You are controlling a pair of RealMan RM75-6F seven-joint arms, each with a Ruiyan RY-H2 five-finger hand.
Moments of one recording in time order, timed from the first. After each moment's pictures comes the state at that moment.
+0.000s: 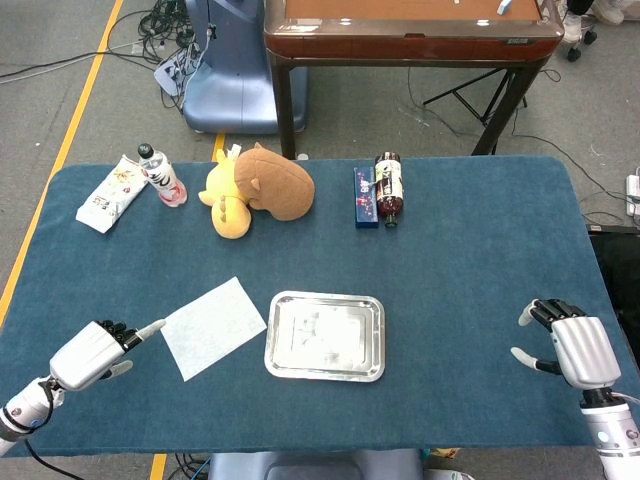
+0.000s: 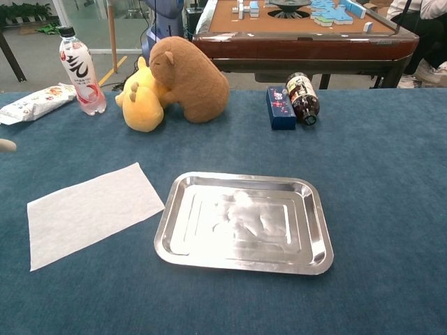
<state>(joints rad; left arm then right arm) -0.35 -1.49 0.11 -0.57 1.97 1.71 -0.33 0.12 -1.16 0.04 -1.53 -1.59 1.48 0.04</state>
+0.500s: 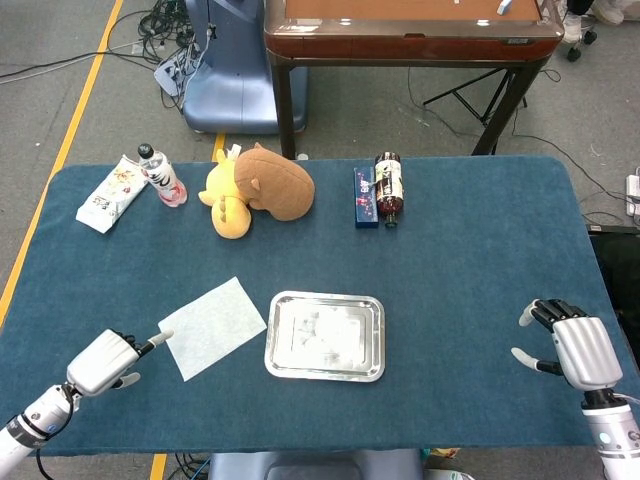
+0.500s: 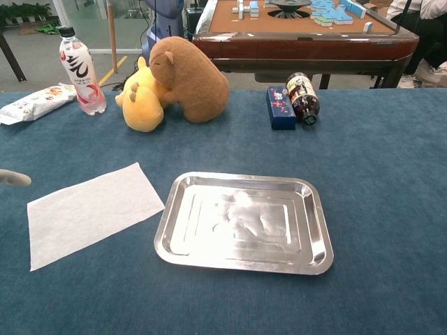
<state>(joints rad) -0.36 -1.43 0.18 -0.81 1.92 1.53 -0.21 0.12 -1.15 0.04 -1.53 -1.60 1.49 0.05</state>
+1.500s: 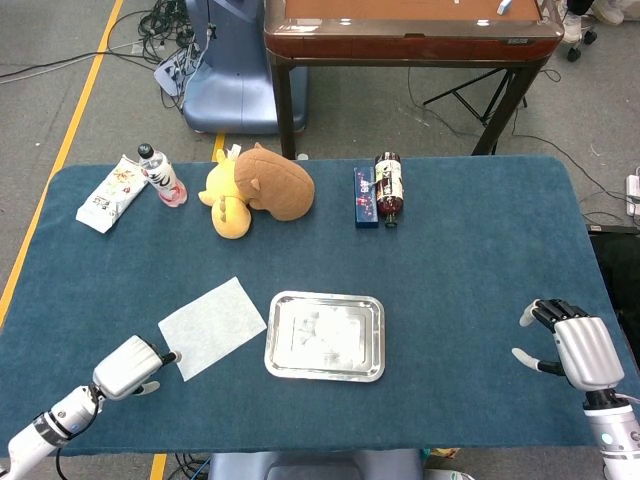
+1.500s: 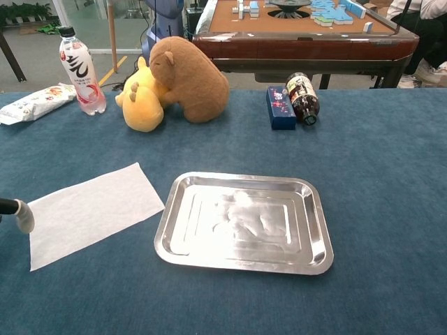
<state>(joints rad) -0.42 -1.46 0.22 -0.87 1.93 1.47 -0.19 0.12 -1.14 0.03 -1.53 -1.60 1.49 0.07</state>
